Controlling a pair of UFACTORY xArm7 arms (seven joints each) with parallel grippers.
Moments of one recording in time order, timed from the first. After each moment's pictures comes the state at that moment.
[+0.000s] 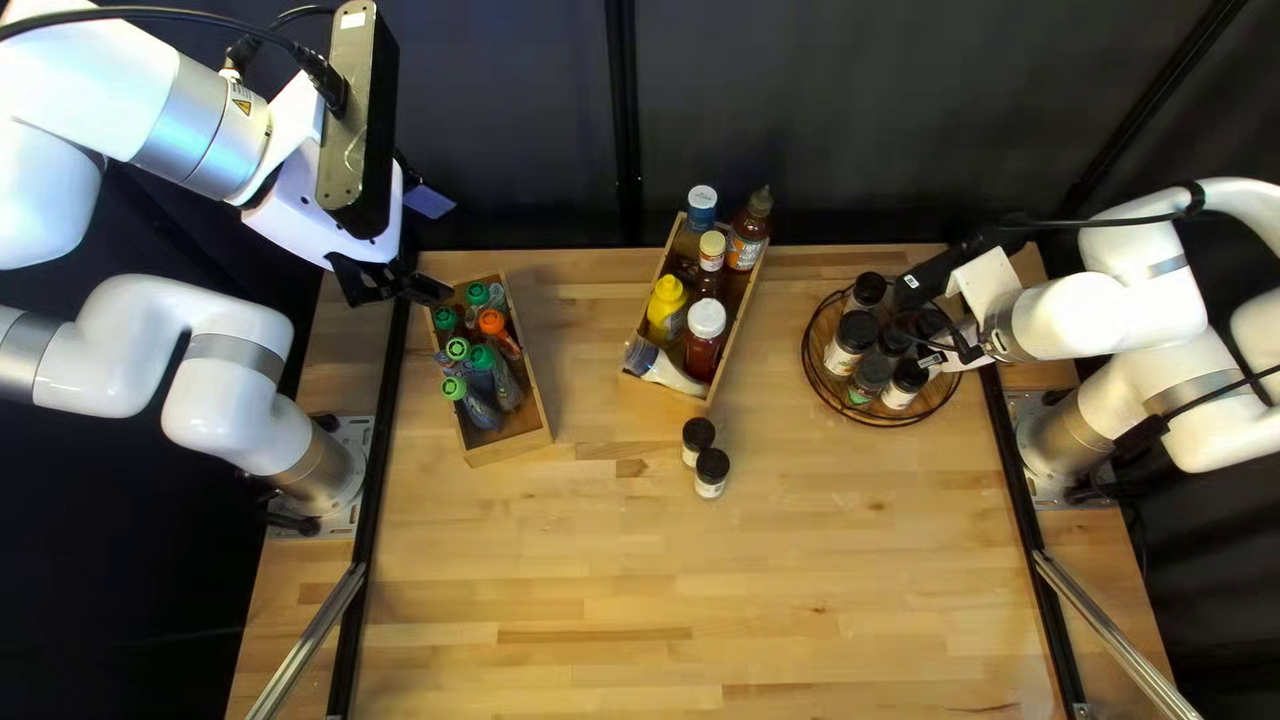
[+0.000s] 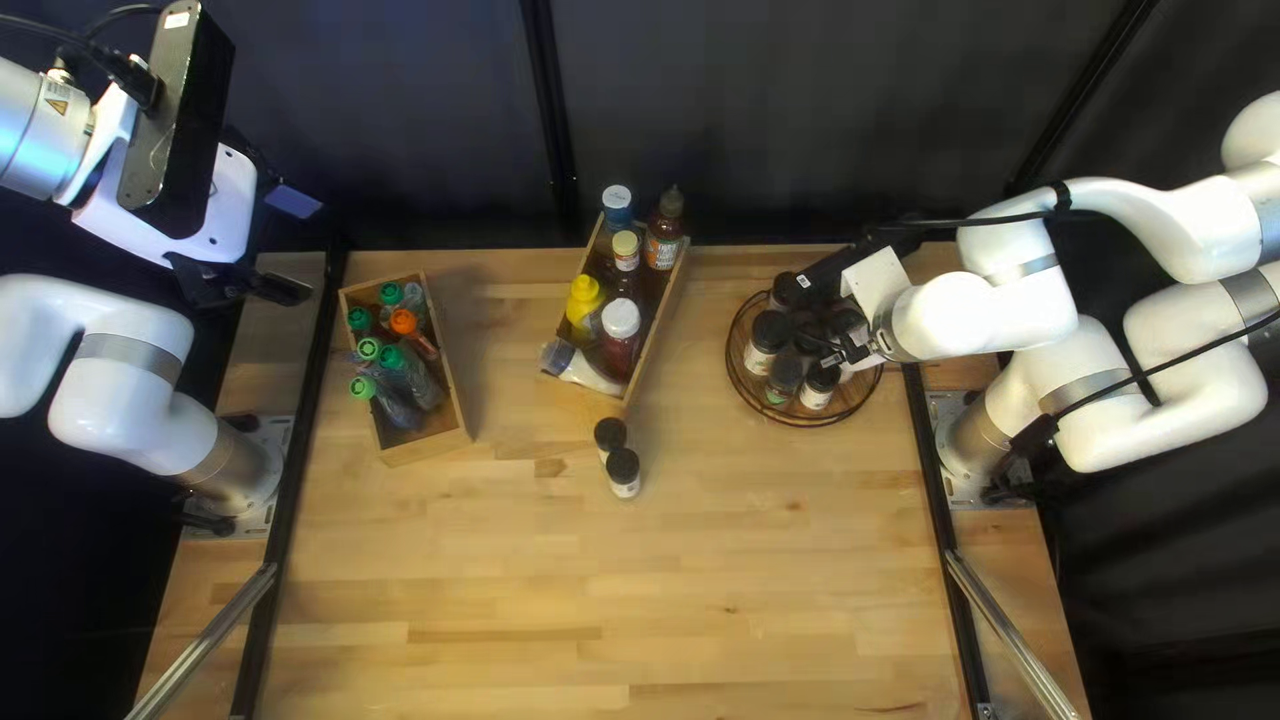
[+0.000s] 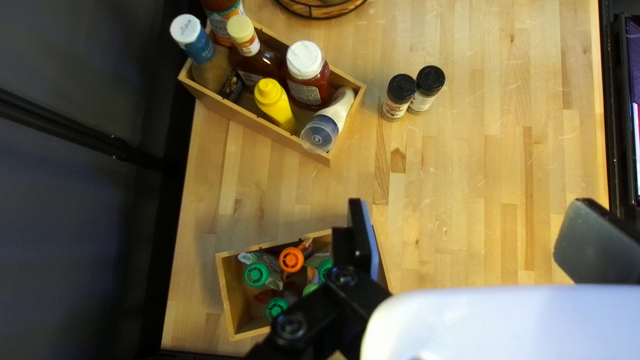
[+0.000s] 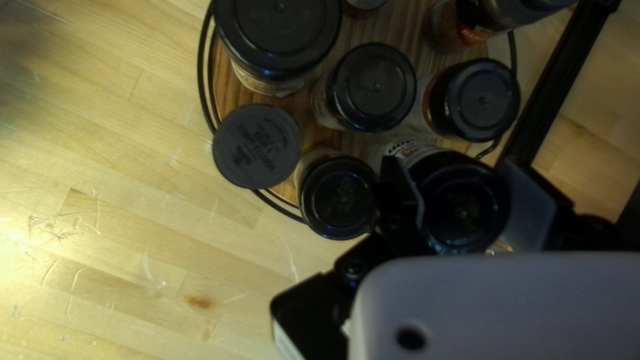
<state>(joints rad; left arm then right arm) -0.10 -1.01 0.10 0.86 0.17 1.24 -0.06 0.18 -1.07 -0.20 0.15 -0.63 1.25 1.40</state>
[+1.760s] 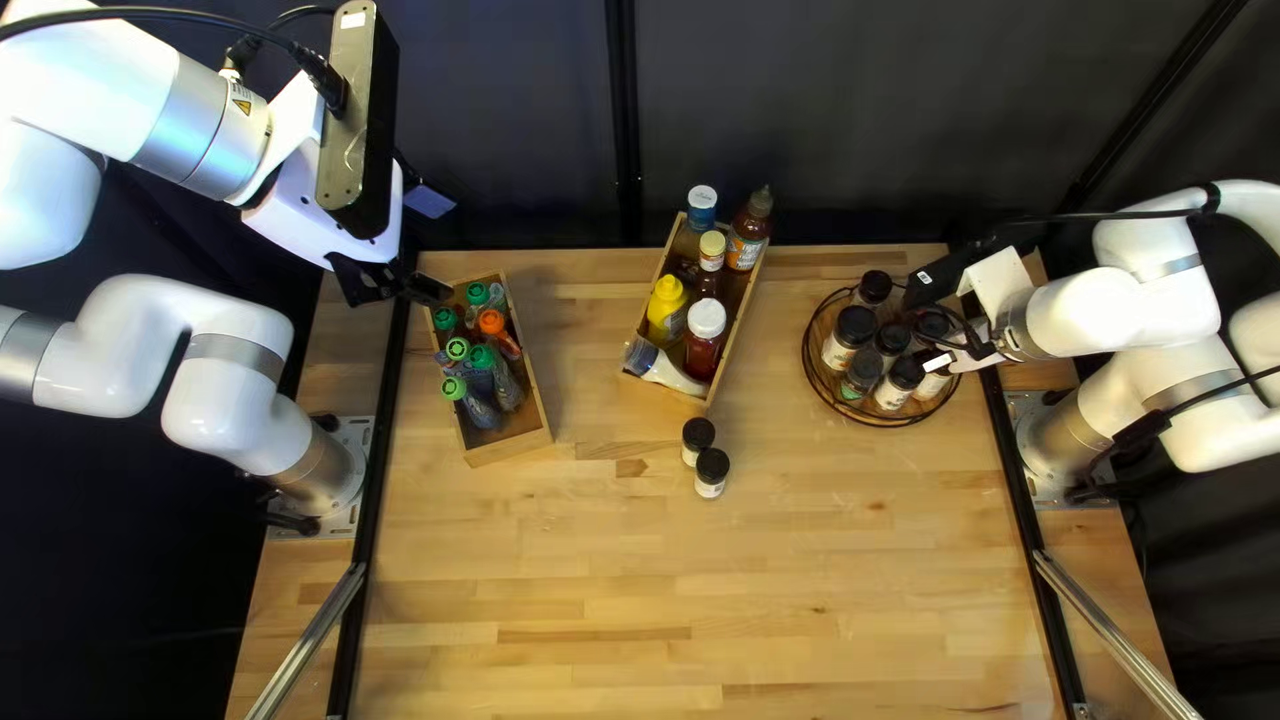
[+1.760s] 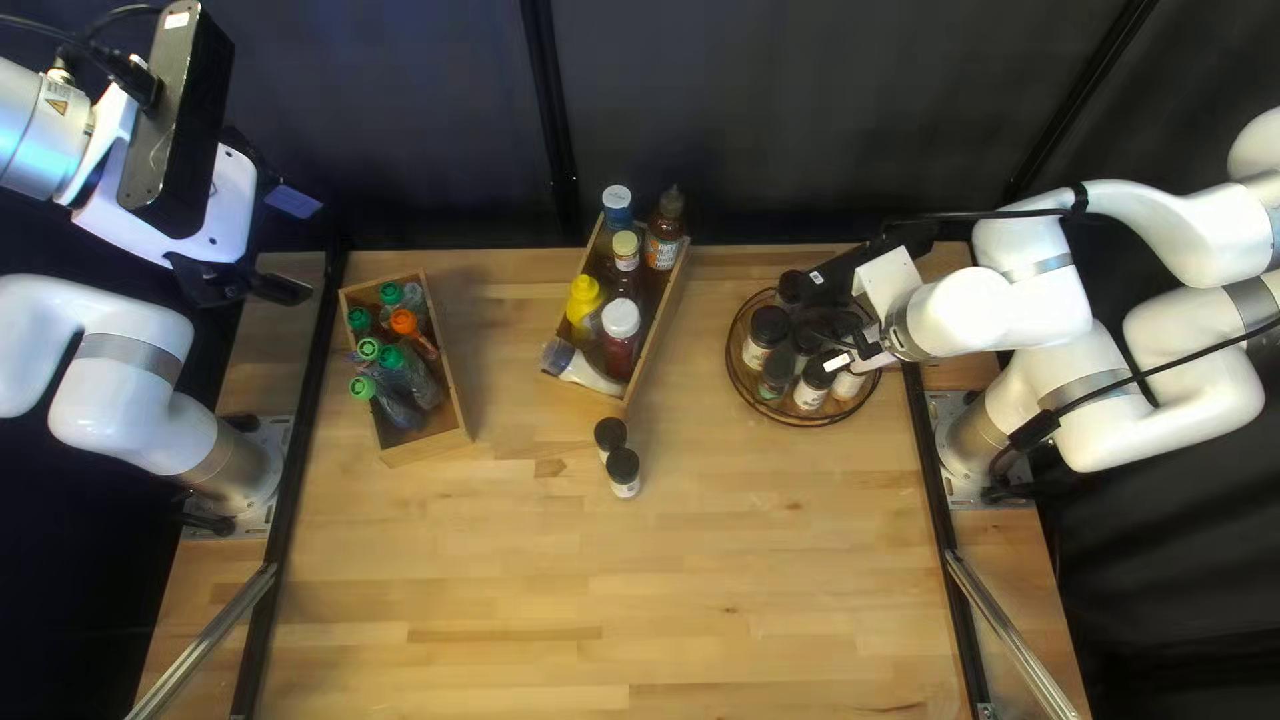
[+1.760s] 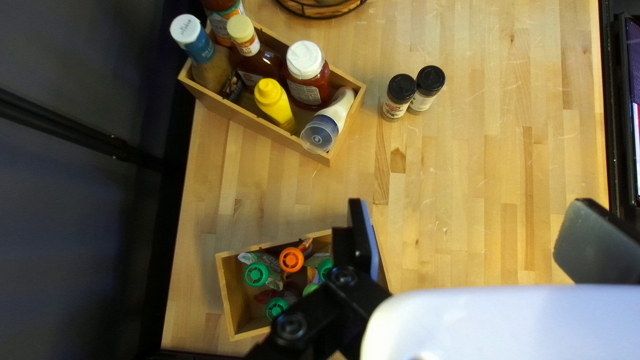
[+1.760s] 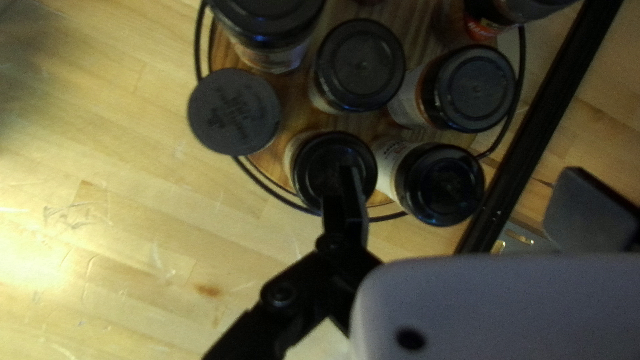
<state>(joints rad) -0.10 -1.01 0.10 0.86 0.17 1.24 -0.06 0.22 -1.06 -0.20 0.18 -0.60 1.23 1.39</state>
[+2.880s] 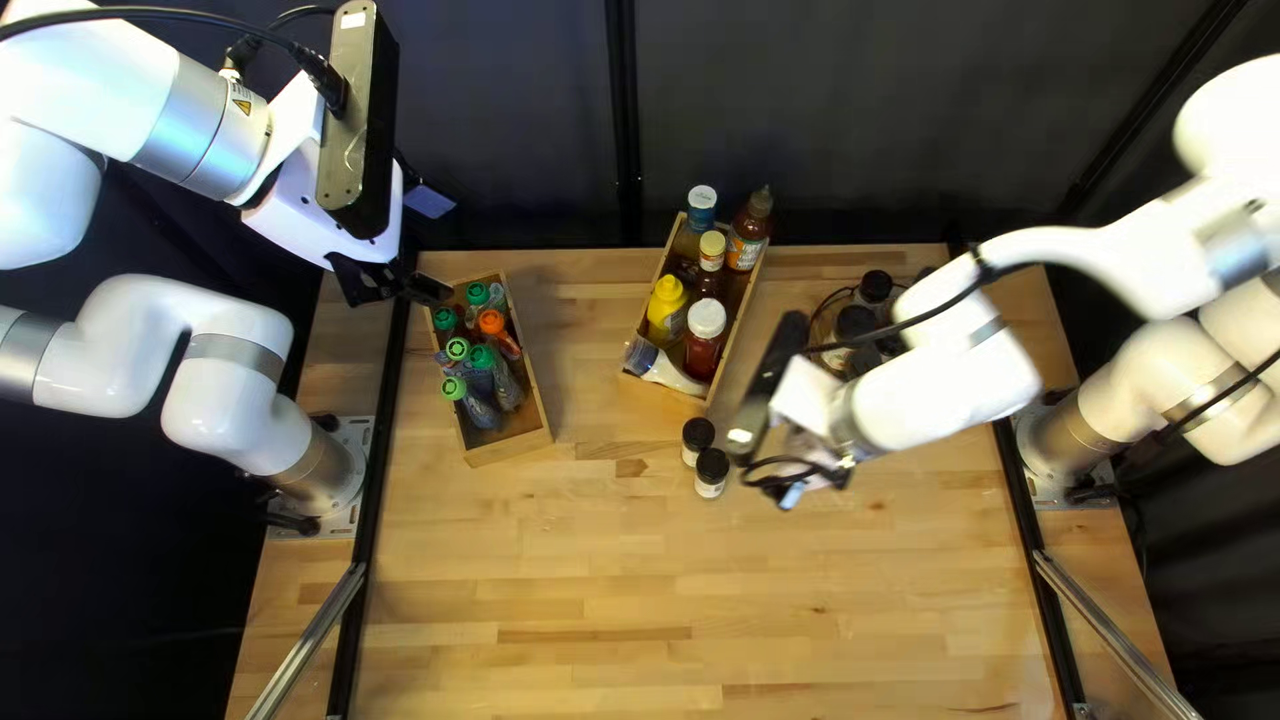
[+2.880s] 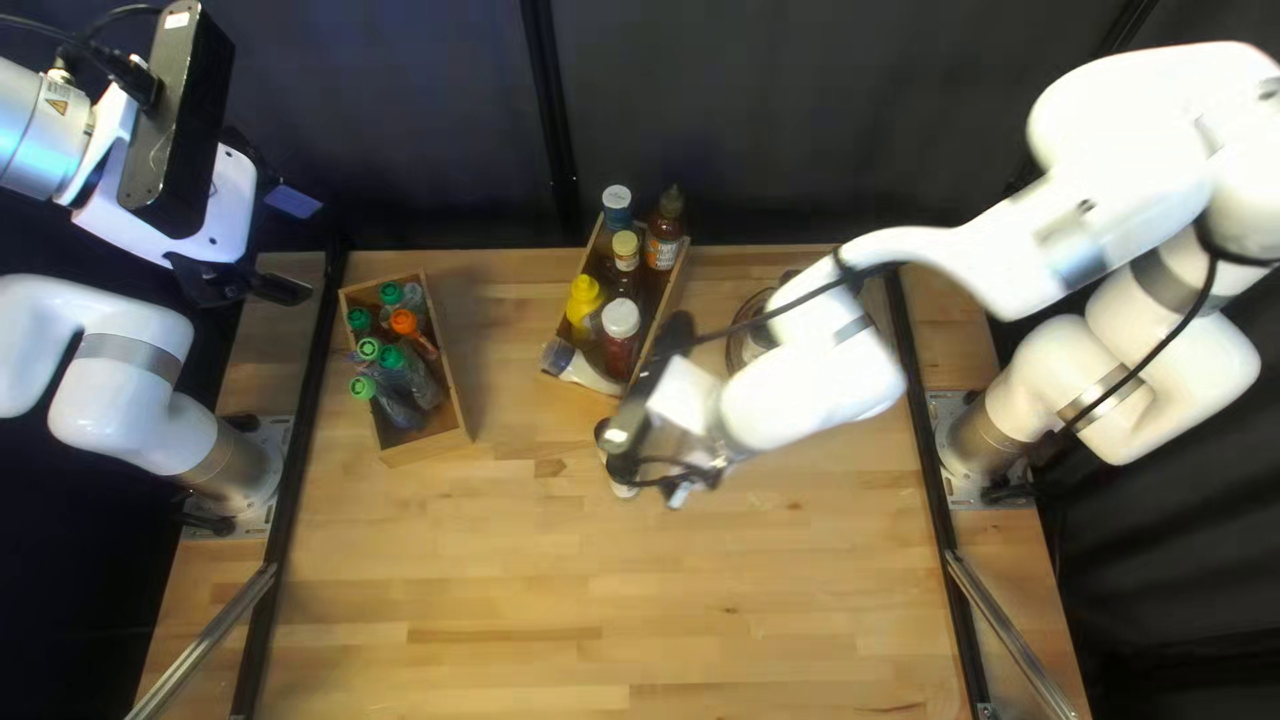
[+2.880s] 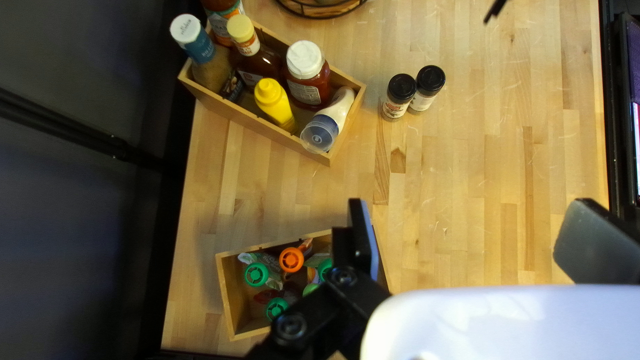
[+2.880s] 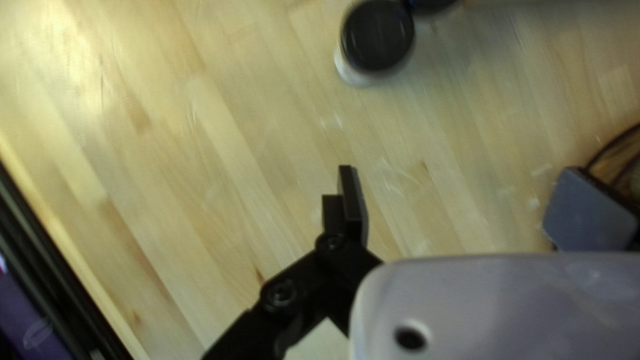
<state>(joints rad) -0.10 -1.01 0.10 0.86 0.17 1.24 -0.06 0.60 -0.03 -0.37 0.84 -0.45 0.70 1.11</state>
